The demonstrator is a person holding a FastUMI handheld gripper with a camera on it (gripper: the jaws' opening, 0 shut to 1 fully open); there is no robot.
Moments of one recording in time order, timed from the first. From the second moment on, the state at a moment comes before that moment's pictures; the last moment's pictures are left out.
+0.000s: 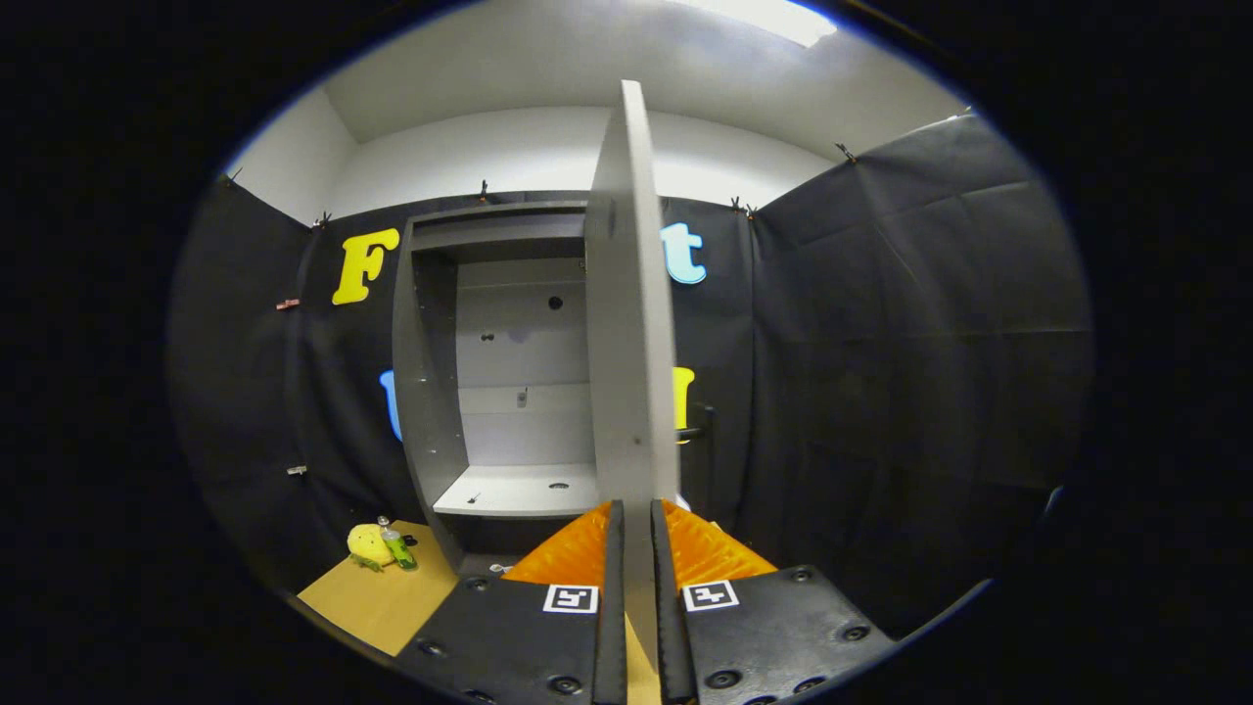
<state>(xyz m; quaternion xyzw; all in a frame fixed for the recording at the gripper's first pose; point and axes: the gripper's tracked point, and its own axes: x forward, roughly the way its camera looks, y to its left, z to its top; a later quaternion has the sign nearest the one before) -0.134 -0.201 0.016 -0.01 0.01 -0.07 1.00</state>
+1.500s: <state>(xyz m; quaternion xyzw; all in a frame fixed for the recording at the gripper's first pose) -0.124 -0.053 -0.460 0.03 0.39 -0.02 0.92</state>
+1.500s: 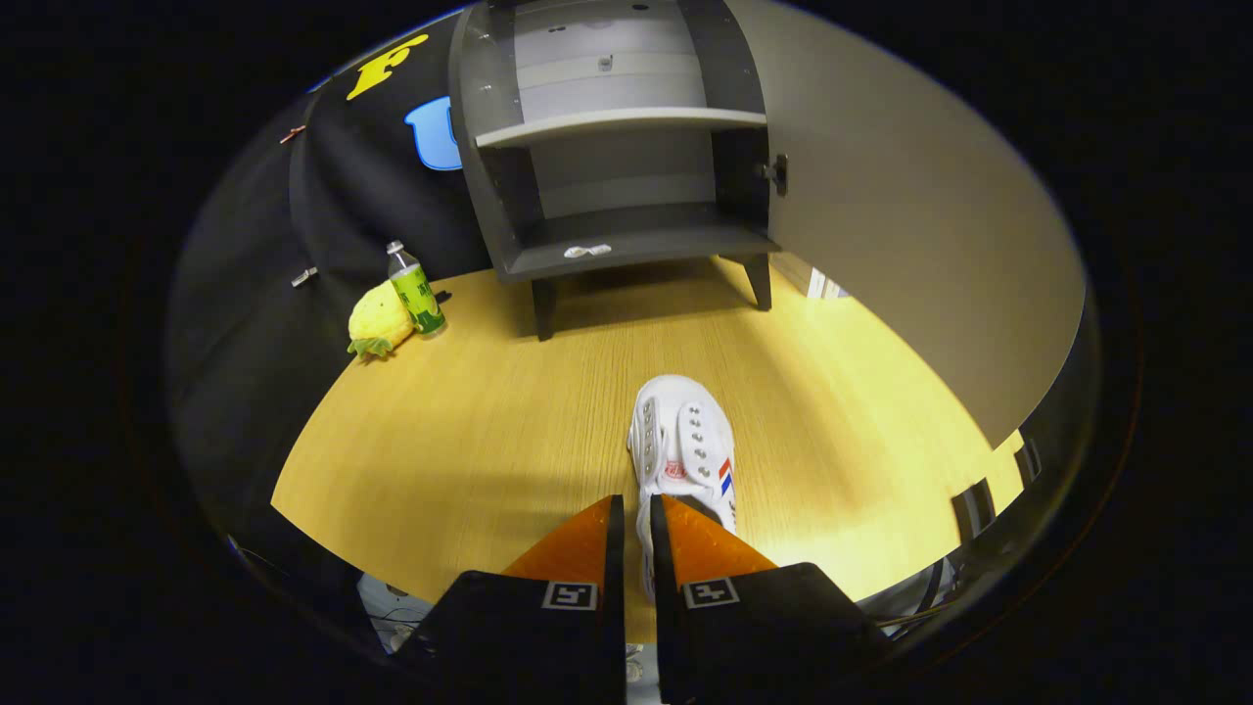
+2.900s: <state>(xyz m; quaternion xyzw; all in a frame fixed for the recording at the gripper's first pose) -0.043 -0.063 -0.532 0.04 0.32 -0.06 0.95</state>
